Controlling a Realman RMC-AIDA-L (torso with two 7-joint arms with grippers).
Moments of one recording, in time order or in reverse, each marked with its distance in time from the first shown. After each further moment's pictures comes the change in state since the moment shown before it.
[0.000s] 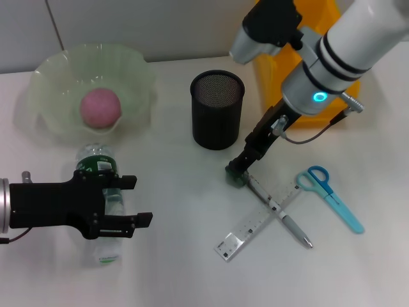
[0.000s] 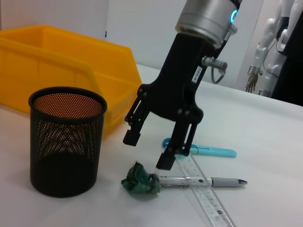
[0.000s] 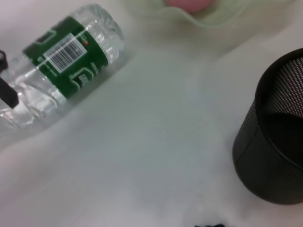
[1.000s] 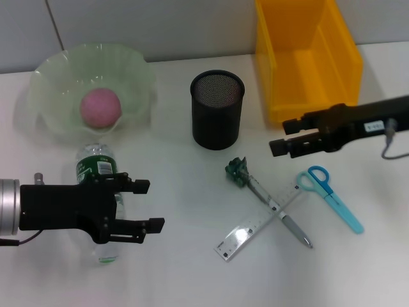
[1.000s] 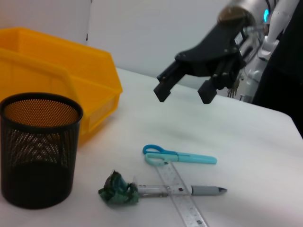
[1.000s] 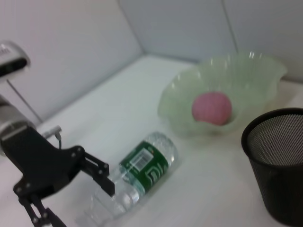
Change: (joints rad) left arm -0.014 -0.009 0.019 -0.006 -0.010 0.030 -0.016; right arm -0.362 -0.033 0.474 -0.236 0.382 -0.356 -0.343
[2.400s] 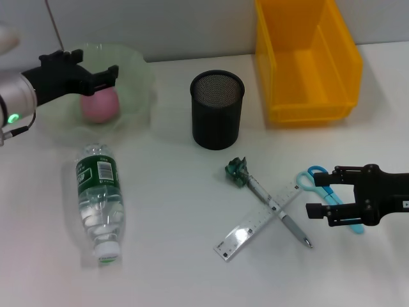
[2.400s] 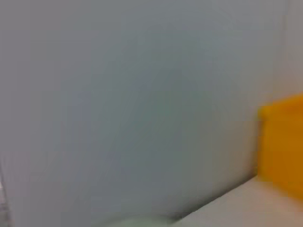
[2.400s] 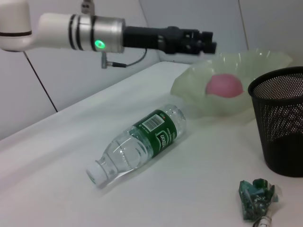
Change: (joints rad) left arm -0.130 -0.009 0.171 -0.081 -0.304 -0.918 -0.041; right arm -0.202 -0.031 0.152 0.280 0.049 -0.013 -0.557
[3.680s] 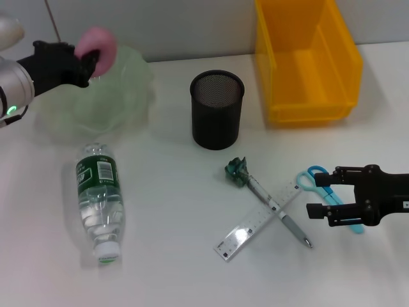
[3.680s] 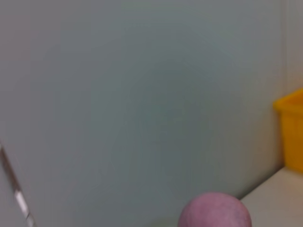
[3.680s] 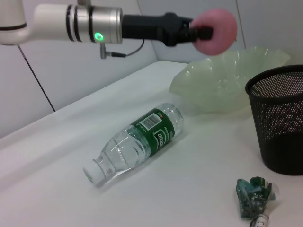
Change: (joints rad) left arm 0.006 -0.007 0.052 0.057 0.045 -0.099 0.032; right arm -0.003 0.000 0.000 0.001 0.000 0.006 -0.002
